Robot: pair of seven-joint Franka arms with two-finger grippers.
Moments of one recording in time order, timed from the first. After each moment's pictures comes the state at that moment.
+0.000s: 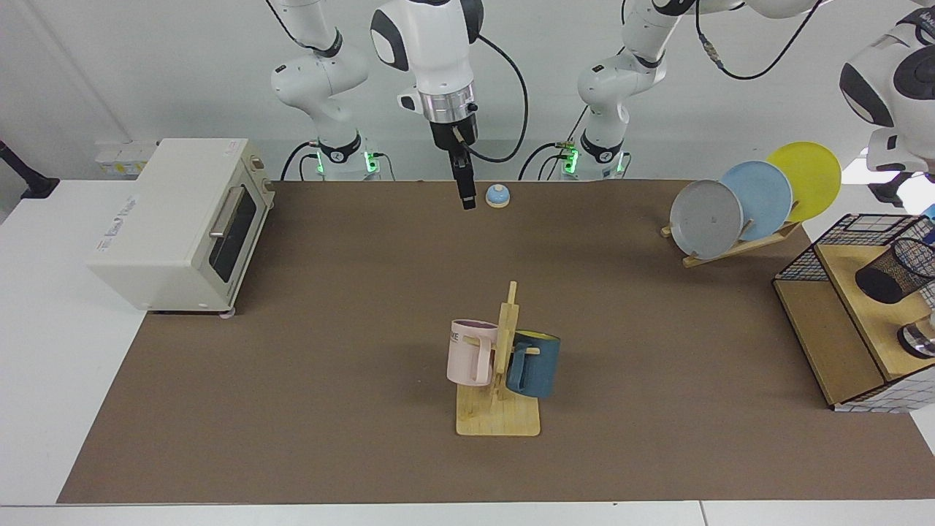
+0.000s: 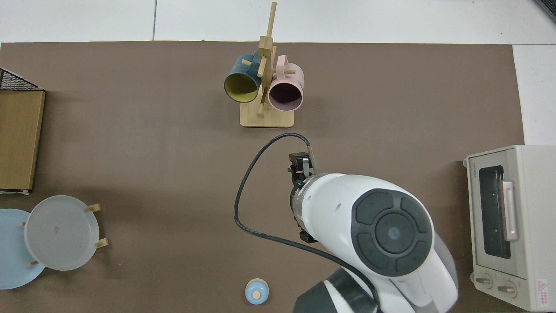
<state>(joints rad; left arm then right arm) 0.43 0.23 -0.21 -1.45 0.89 1.82 1.43 0.57 -0.03 0.04 -1.83 0.05 2.00 2.05</state>
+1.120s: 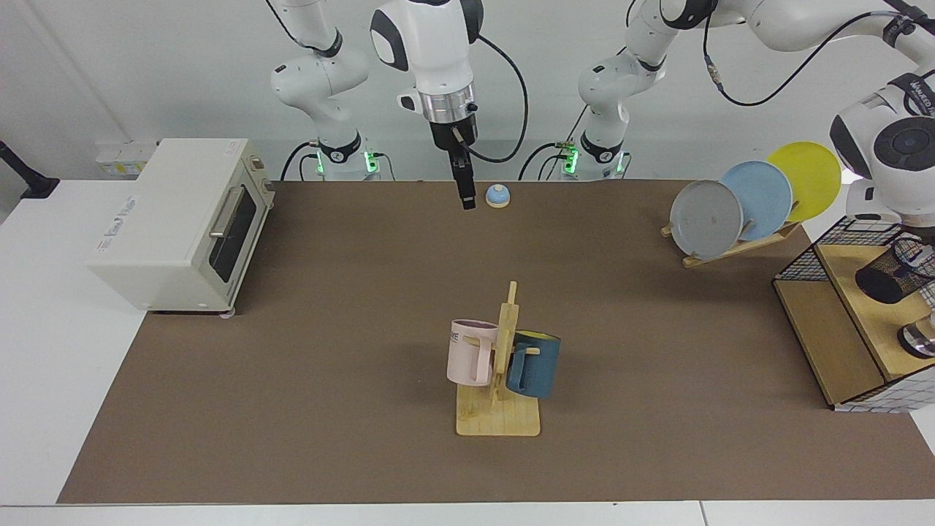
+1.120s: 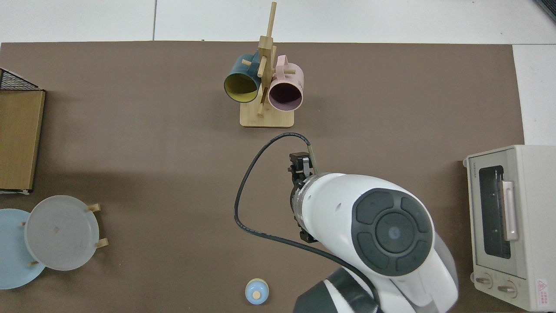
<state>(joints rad) 0.45 0.31 -0.20 -1.51 0.90 1.90 1.33 0.57 -0.03 0.04 -1.83 0.05 2.00 2.05</state>
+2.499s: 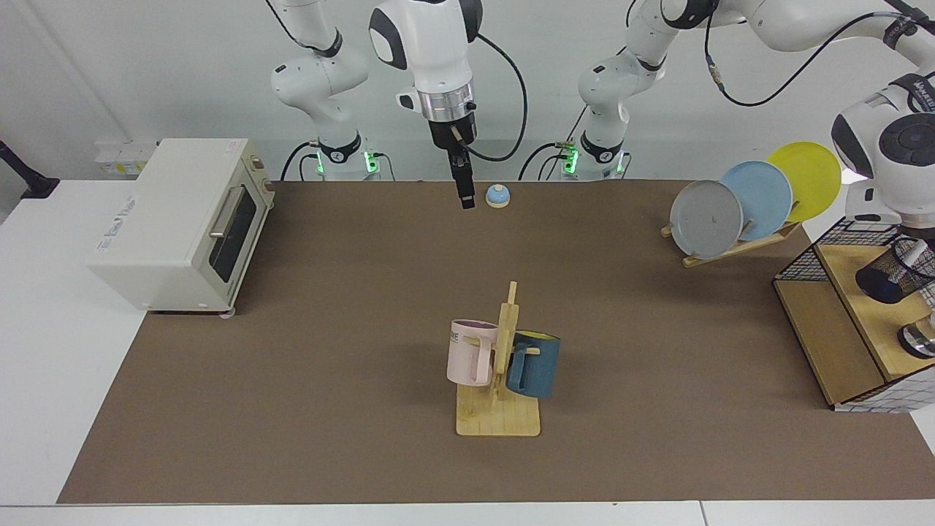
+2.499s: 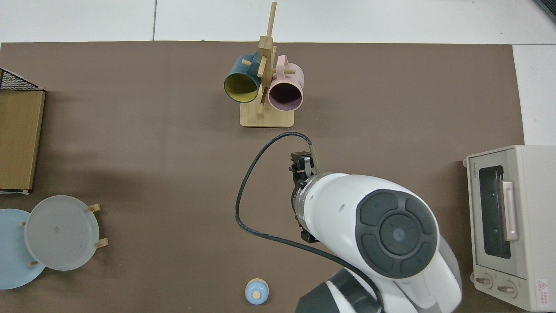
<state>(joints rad) 0.46 0.31 -0.21 -1.51 0.85 1.93 1.33 0.57 -0.04 0.04 -1.83 0.05 2.00 2.05</state>
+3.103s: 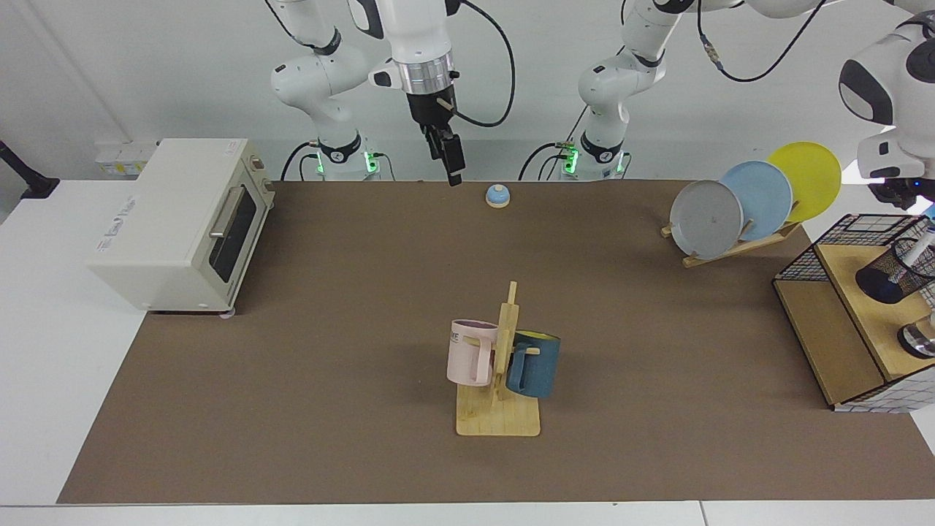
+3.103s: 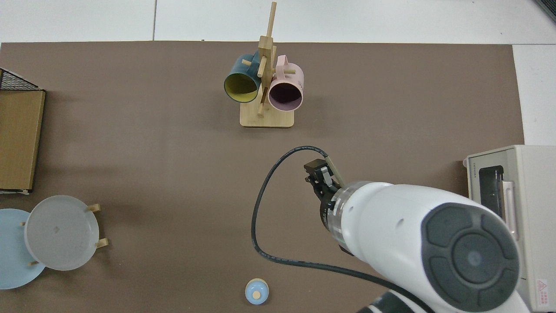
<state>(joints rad) 0.46 0.19 -0.24 -1.48 0.68 1.88 1.33 0.54 -0.14 0.02 -1.83 0.05 1.86 1.70</state>
